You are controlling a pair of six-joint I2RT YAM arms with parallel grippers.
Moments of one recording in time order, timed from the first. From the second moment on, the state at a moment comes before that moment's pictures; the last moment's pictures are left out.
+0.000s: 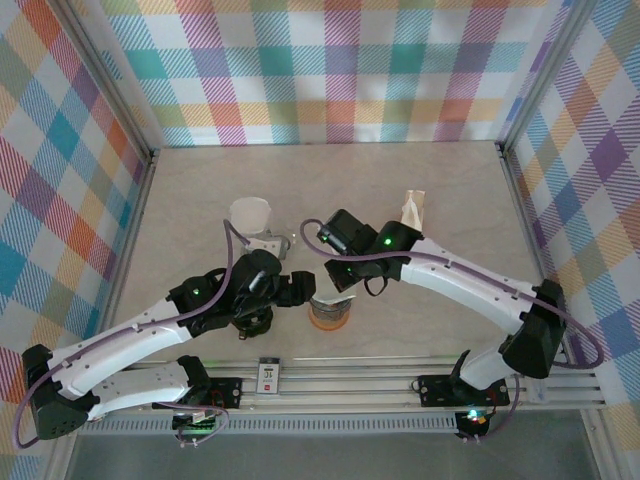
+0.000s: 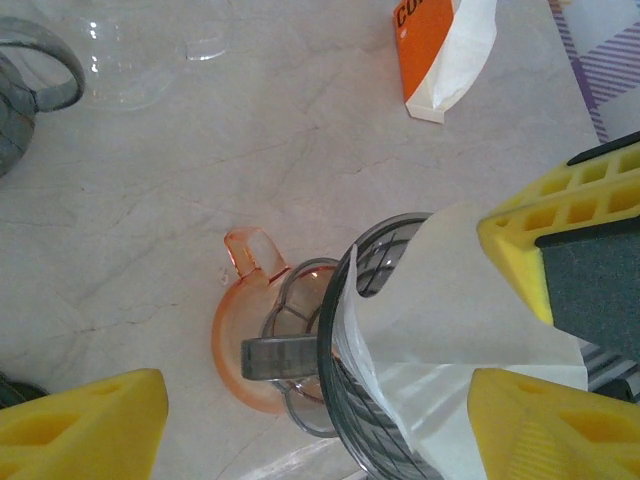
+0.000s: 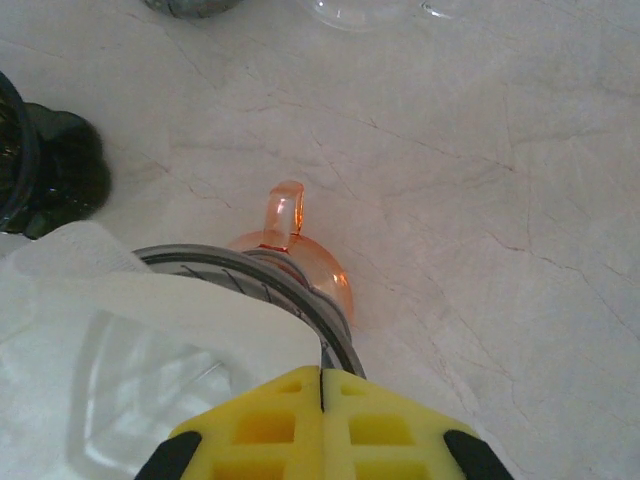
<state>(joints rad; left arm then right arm) -0.97 0.98 0.89 -0.64 -0.18 -0.81 0.99 1.49 1.40 -1.02 0.15 0.33</state>
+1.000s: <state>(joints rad) -0.95 1.02 0.84 -0.61 -0.11 -0.83 1.01 1.50 1.37 -0.99 0.18 0.37</state>
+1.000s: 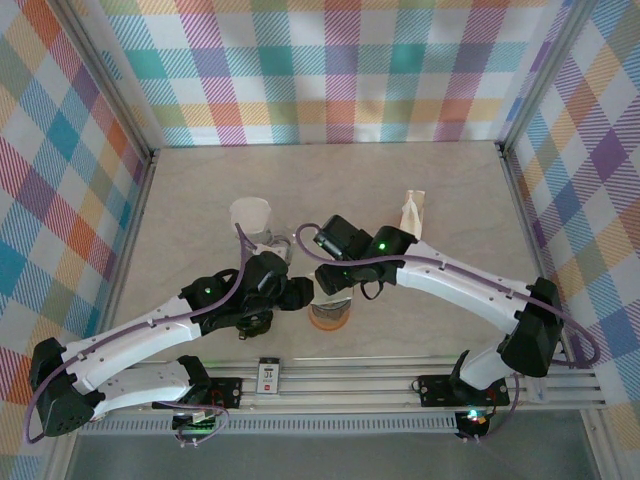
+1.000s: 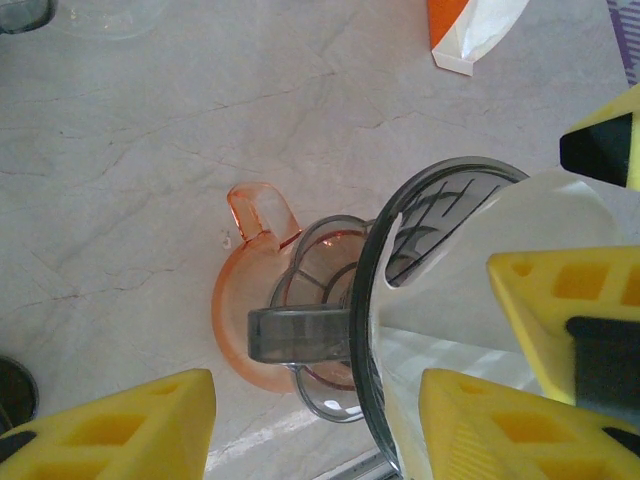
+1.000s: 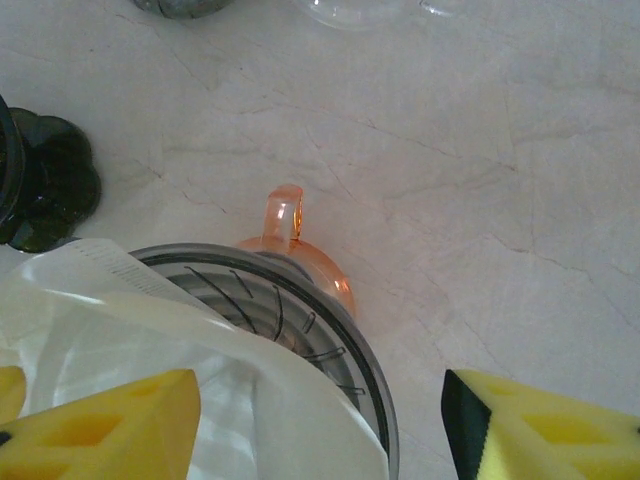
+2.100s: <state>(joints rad) -0.95 1.04 0.84 -0.60 -0.11 -0.83 0.94 1.53 1.23 -0.90 0.09 0.44</state>
